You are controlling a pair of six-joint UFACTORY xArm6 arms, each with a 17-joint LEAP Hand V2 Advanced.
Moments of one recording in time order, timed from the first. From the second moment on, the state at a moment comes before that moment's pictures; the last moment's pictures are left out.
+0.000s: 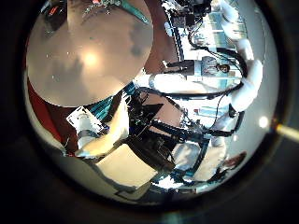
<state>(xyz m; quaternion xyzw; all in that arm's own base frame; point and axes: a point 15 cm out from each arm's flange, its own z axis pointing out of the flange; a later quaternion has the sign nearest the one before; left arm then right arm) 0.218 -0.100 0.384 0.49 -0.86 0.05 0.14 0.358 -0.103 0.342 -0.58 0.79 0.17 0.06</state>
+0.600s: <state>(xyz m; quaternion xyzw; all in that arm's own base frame) 0.229 -0.104 0.370 0.48 -0.86 0.03 0.17 0.385 -0.138 0.239 -0.57 0.79 0.24 -0.04</state>
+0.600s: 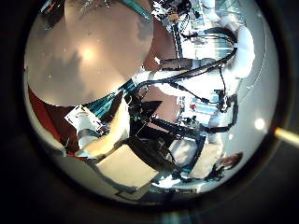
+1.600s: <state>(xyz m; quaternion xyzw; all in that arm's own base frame) 0.228 -0.107 0.372 0.48 -0.86 0.03 0.17 0.405 -0.129 0.167 -0.59 0.76 0.24 -0.13</state>
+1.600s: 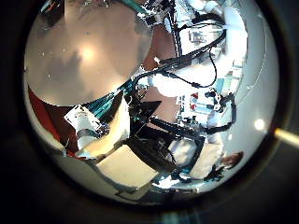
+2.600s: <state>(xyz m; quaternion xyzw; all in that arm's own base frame) 0.238 -0.107 0.382 0.50 -0.85 0.04 0.16 0.427 -0.103 0.389 -0.65 0.75 0.01 0.12</state>
